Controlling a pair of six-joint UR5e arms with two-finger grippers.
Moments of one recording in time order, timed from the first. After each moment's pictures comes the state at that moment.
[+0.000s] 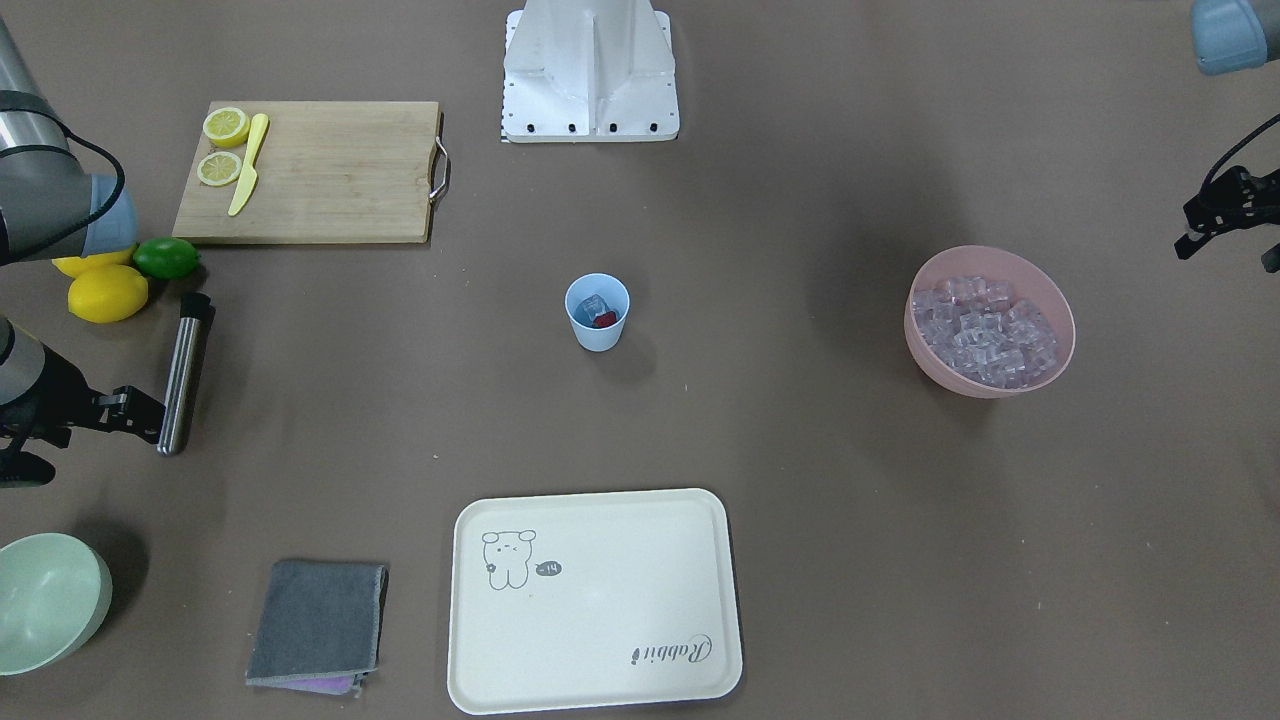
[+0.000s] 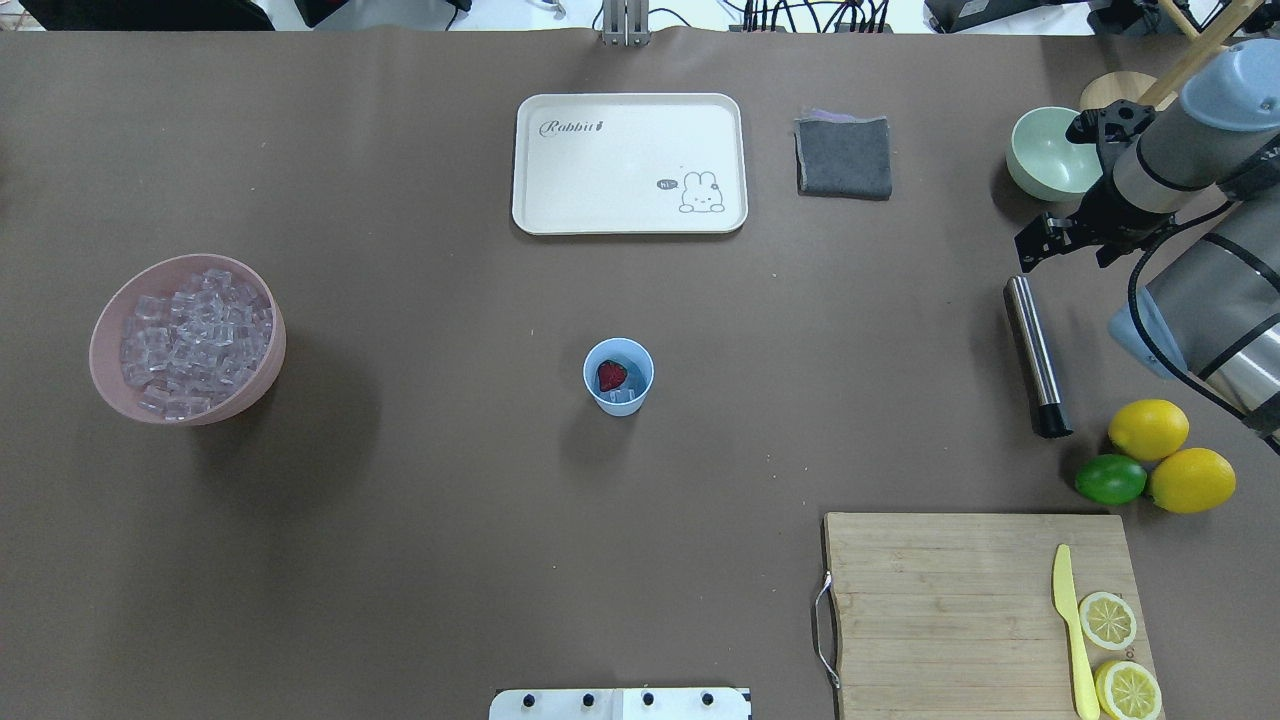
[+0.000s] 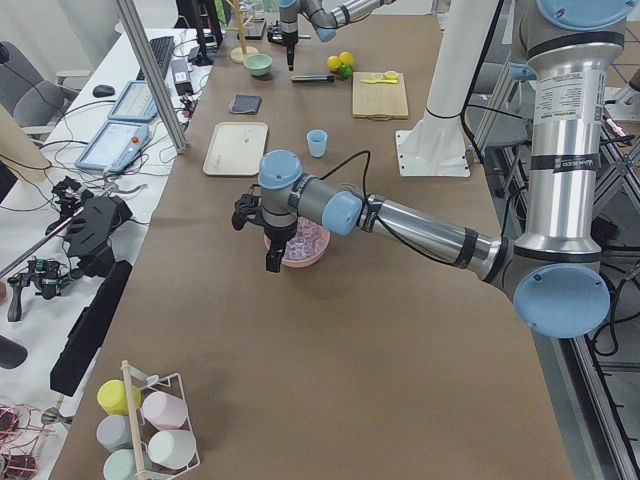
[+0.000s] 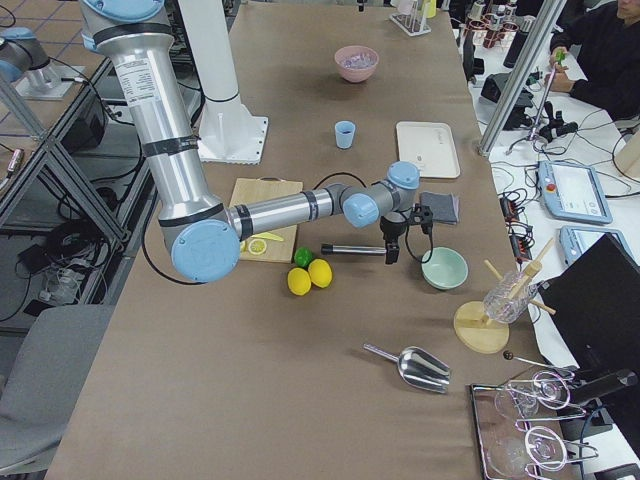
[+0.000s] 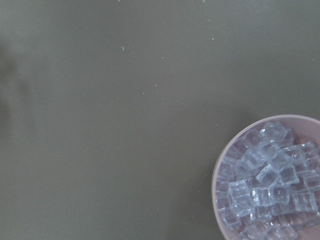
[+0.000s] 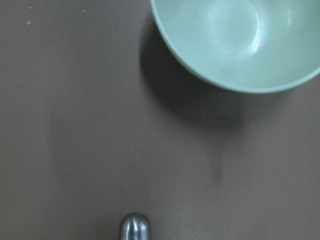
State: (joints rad) left arm -1.35 -1.52 -1.91 -1.68 -2.34 -0.26; right arm 1.03 -1.29 1.46 -1.30 2.15 0.65
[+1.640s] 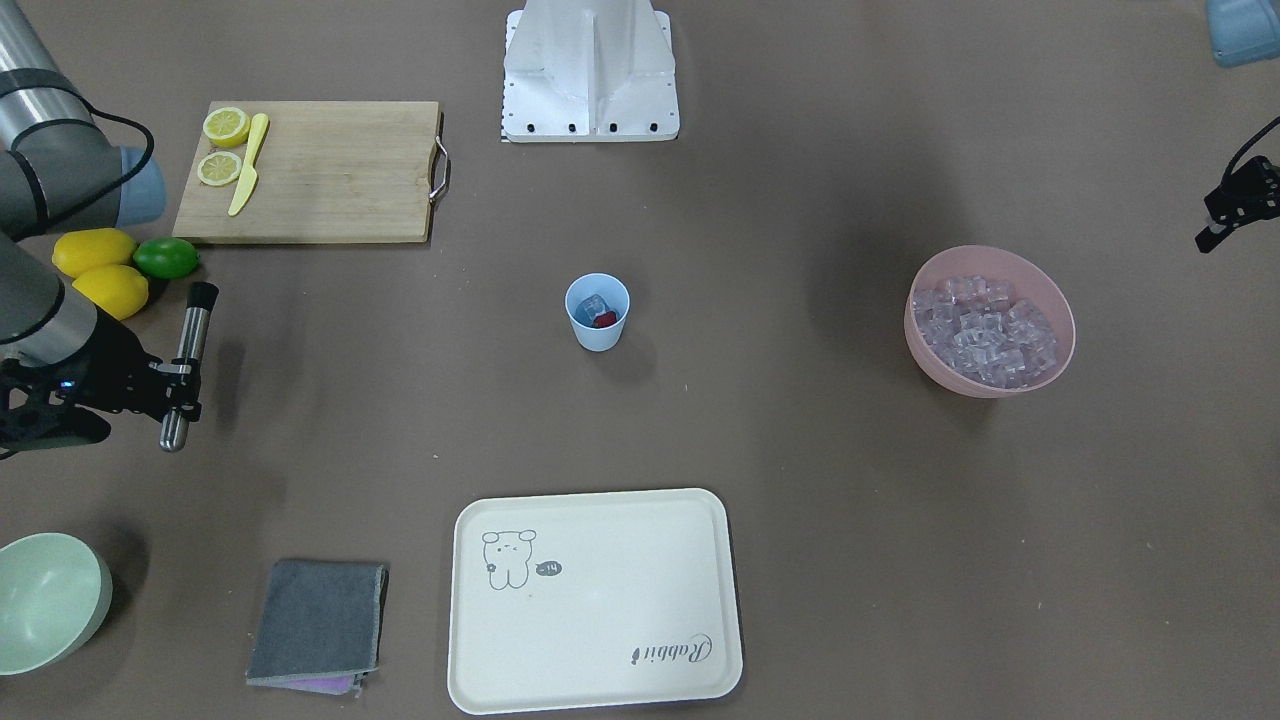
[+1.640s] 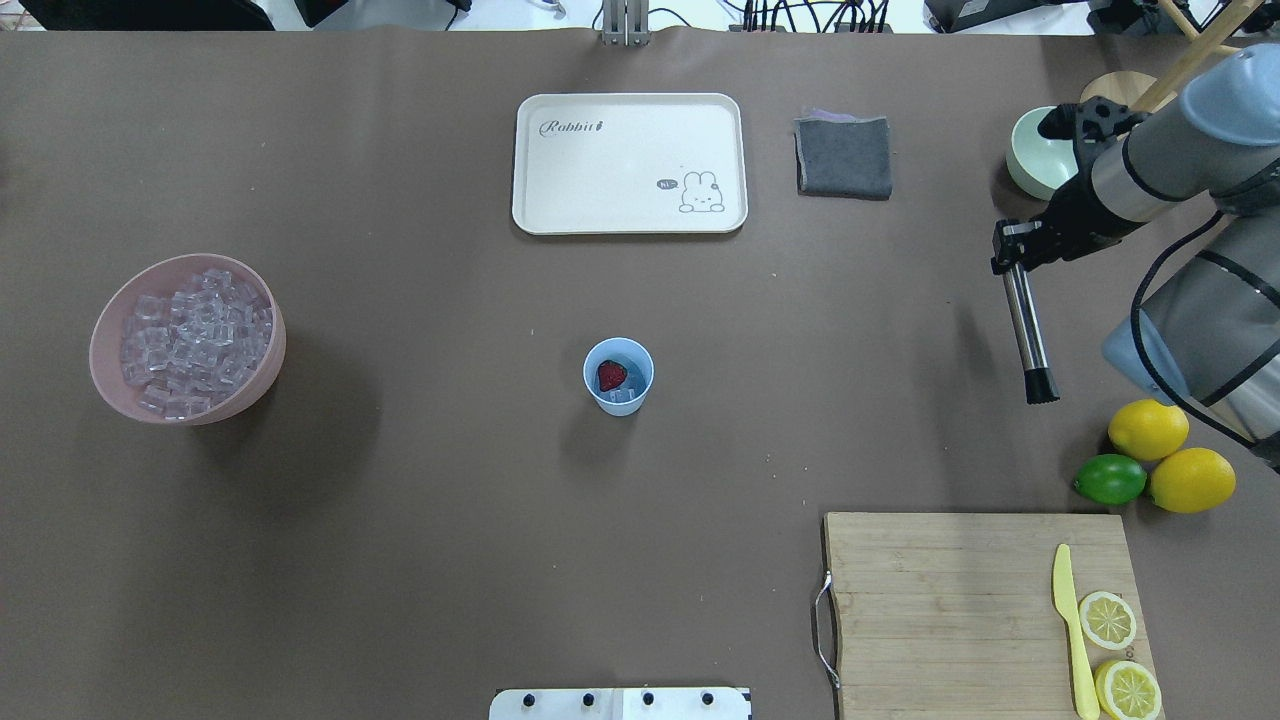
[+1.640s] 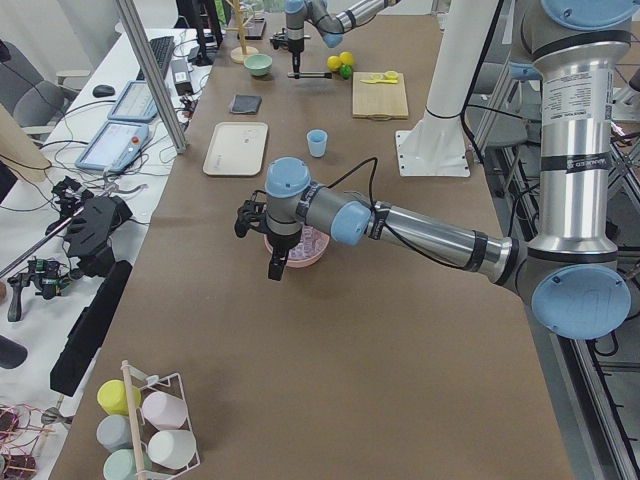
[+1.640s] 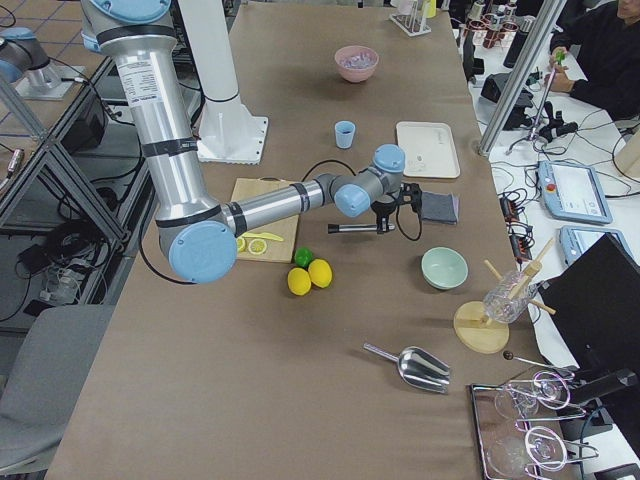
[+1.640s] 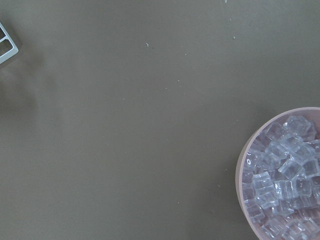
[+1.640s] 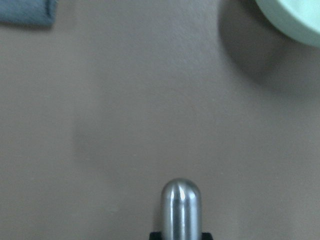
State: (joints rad) left arm -1.37 -1.50 -1.92 -1.72 -2.33 -0.27; right arm 1.01 -1.33 1.67 -1.22 2.18 0.79
